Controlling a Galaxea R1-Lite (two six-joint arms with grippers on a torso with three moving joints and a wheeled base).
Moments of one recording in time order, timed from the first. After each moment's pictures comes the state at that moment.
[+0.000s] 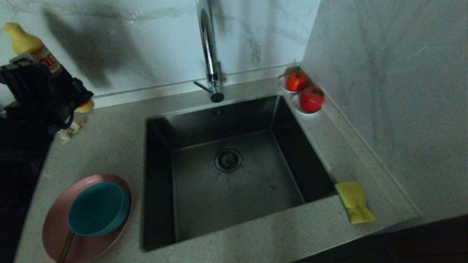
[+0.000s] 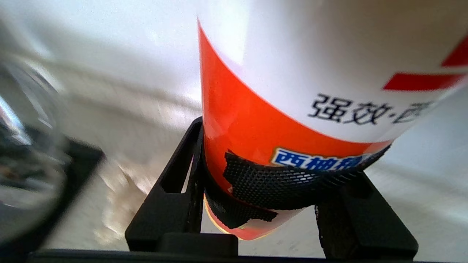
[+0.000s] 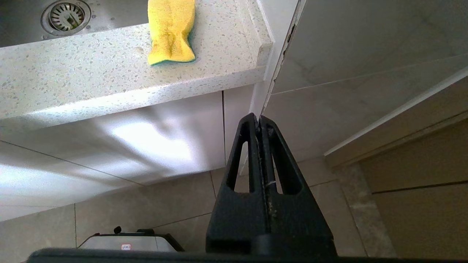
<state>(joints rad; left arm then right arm) 0.20 1.93 -1.33 -0.77 0.28 -0.25 -0.01 0.00 -0.05 0.12 -0.02 0.02</state>
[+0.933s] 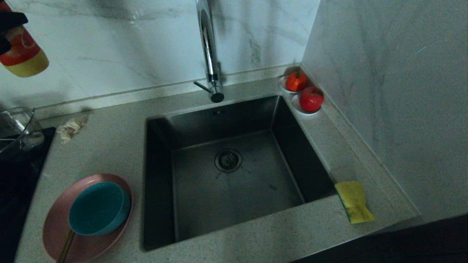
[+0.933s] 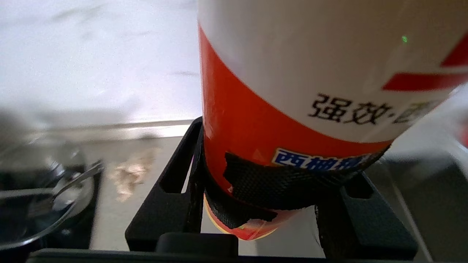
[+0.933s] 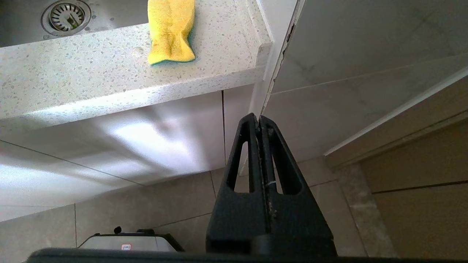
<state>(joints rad) 0.03 1.23 -1.32 -0.08 0.05 -0.06 -0.01 0.00 -0.05 0.12 -0.02 0.02</state>
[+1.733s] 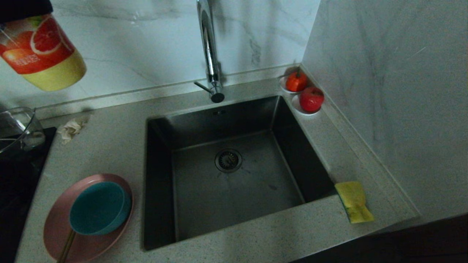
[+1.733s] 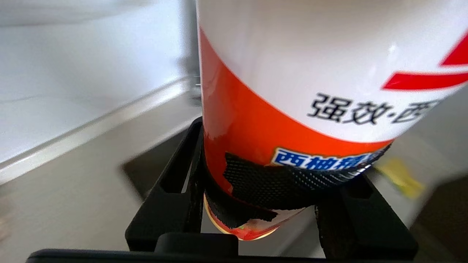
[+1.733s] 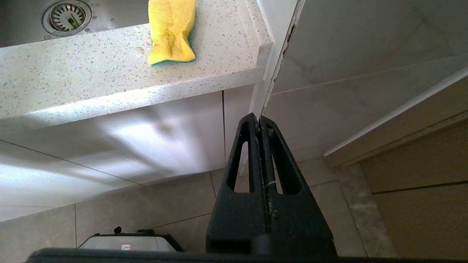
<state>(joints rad) -0.42 1.10 -1.37 0.17 -0.11 0.09 -0.01 0.00 -0.05 0.12 -0.02 0.02</state>
